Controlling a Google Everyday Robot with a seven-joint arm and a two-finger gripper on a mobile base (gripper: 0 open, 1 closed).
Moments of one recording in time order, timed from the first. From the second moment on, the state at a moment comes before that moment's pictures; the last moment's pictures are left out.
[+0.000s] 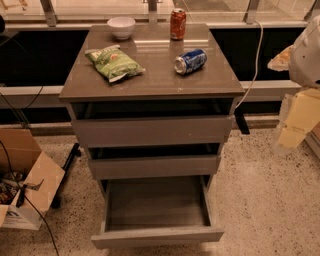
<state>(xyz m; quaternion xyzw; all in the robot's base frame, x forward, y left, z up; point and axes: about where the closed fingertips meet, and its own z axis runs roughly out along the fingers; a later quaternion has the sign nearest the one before) 0.438 -0.217 0.976 -0.60 0.78 -0.03 0.16</state>
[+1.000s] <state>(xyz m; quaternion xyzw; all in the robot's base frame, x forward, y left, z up) 0.438 -0.212 0.965 -0.61 0.77 -0.04 0.15</state>
